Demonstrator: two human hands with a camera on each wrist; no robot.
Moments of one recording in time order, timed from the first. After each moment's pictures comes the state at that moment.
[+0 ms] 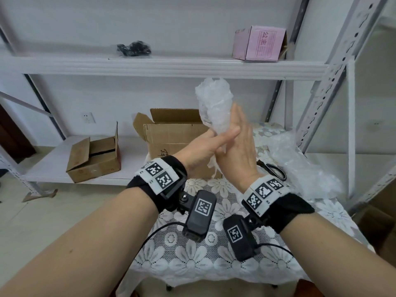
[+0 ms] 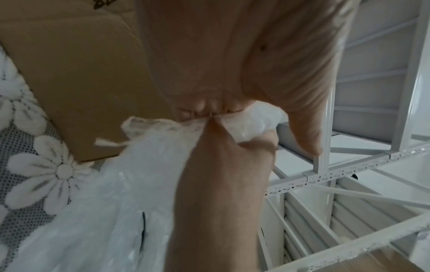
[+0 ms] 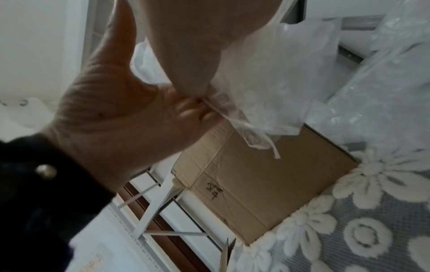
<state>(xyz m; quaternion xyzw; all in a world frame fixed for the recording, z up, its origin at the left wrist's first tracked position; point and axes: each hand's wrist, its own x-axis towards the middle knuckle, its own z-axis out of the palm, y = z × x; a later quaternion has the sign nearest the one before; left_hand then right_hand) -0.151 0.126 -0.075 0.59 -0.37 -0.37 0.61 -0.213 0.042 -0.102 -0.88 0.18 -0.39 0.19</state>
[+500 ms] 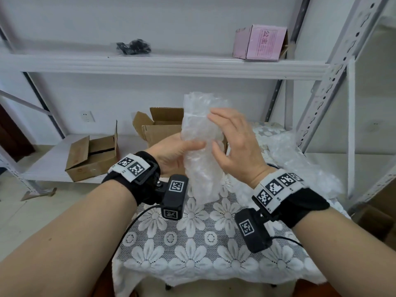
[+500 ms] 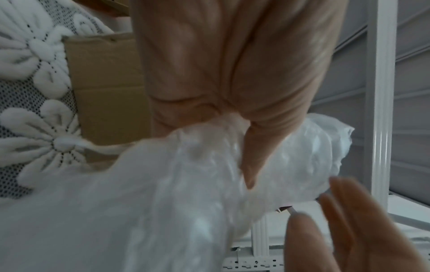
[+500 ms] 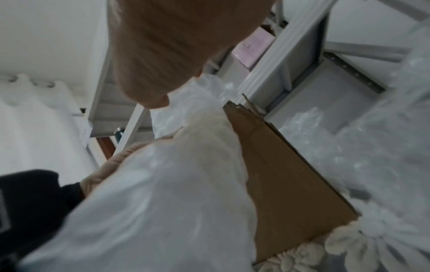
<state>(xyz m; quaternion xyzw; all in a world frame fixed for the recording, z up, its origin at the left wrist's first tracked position) -0.109 0.163 -0.082 0.56 -0.27 -0.44 0.65 -0.219 0.025 -0.087 -0.89 -0.05 -0.44 0.10</state>
